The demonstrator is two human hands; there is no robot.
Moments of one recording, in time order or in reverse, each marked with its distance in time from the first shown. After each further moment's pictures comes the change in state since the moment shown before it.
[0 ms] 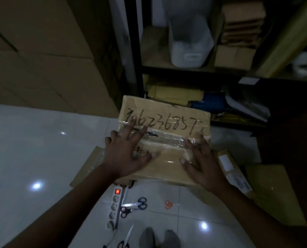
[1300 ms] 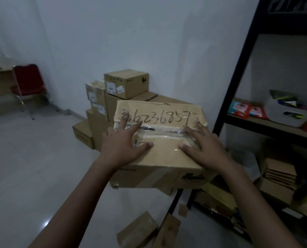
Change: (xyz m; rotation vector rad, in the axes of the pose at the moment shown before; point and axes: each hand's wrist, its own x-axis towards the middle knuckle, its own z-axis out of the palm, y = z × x) left_hand -0.207 -0.059 -0.424 0.083 0.530 -0.467; right_hand 0.016 -0.474 -0.218 -0.212 -0.067 -0.446
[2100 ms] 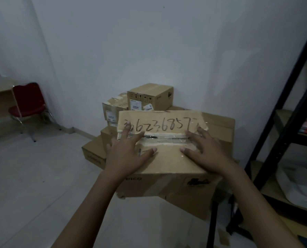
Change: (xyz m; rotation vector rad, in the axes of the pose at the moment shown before) left_hand 0.154 -0.274 -0.029 -0.109 0.023 0.001; right_hand 0.204 -0.206 0.124 0.012 0.071 0.046
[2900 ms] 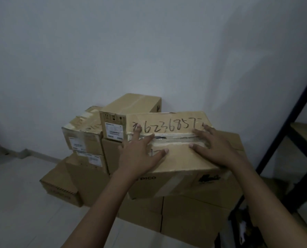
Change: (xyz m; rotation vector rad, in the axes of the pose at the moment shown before) left_hand 0.311 -0.023 0.093 -0.135 -0.195 0.158; right_hand 0.295 0.062 0.018 -0.045 0.101 0.166
